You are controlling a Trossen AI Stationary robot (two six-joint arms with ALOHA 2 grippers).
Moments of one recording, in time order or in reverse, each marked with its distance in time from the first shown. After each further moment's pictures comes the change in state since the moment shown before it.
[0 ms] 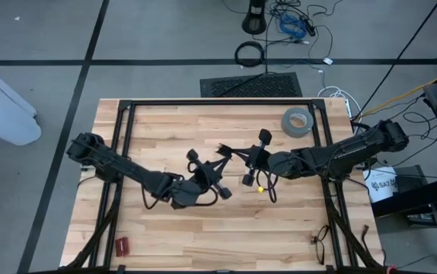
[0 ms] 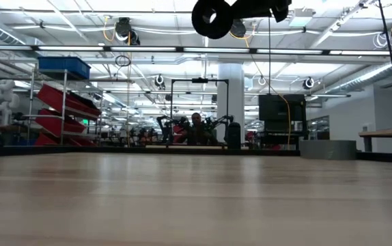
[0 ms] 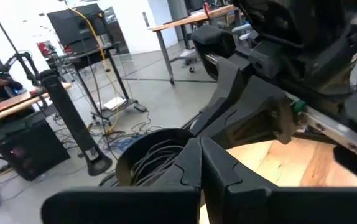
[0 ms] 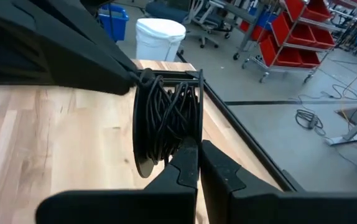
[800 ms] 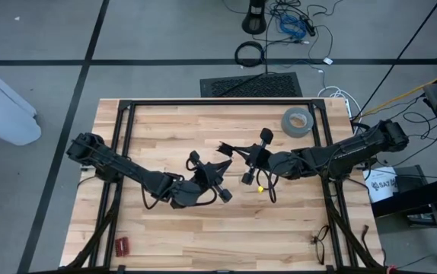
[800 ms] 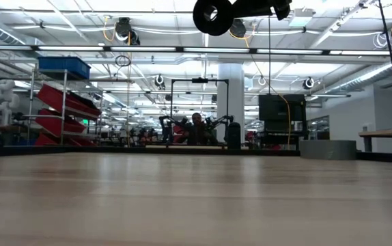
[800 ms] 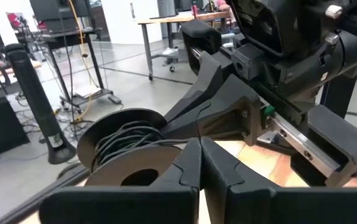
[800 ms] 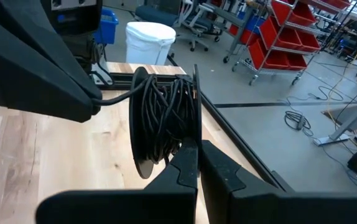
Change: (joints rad) left arm -0.005 0.000 0.000 -0.011 0.080 -0.174; right arm 0.001 0.000 0.000 0.016 0.049 -0.017
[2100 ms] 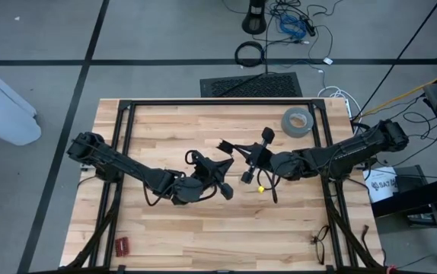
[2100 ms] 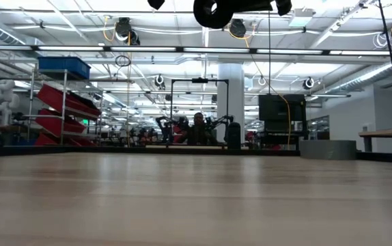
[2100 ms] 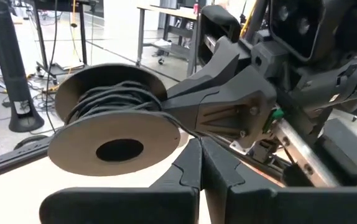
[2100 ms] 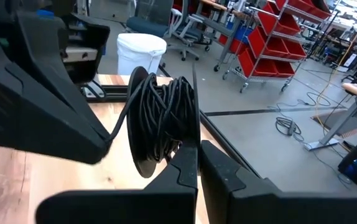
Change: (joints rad) left arm 0.031 0.001 -0.001 -0.022 0.058 -0.264; right arm 0.014 -0.001 0.000 0.059 0.052 -0.027
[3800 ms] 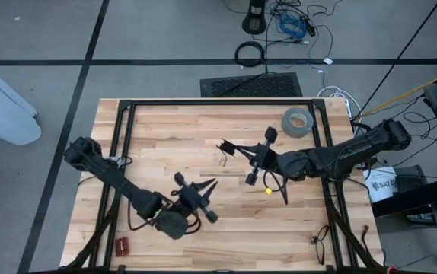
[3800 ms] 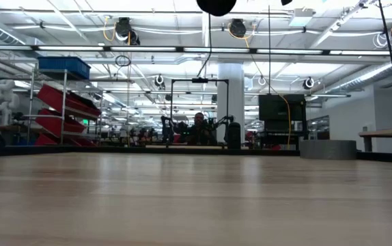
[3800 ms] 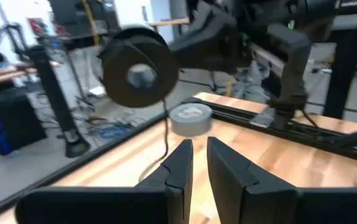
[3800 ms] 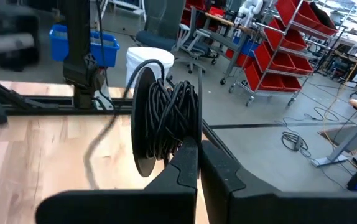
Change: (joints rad) left arm -0.240 0.000 -0.018 -0.119 -0.331 0.099; right arm 0.029 -0.041 0.000 0.021 -0.012 -0.056
